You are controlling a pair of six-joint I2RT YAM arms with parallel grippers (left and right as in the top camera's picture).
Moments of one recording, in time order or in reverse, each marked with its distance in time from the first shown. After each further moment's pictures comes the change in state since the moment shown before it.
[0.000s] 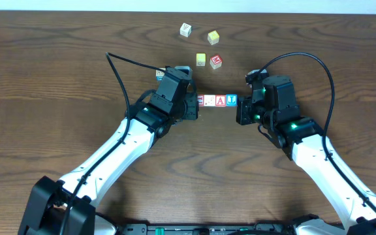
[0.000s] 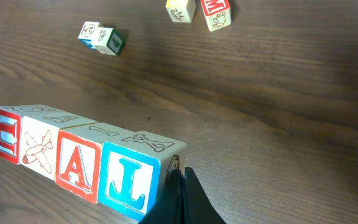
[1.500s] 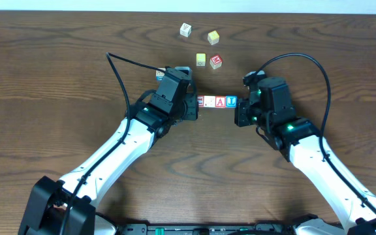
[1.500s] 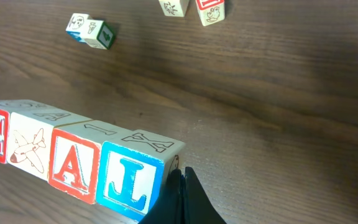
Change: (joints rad) left arm 0.000 0.000 0.000 -0.008 -0.002 0.000; right arm 0.045 0.000 0.000 -0.016 0.083 0.000
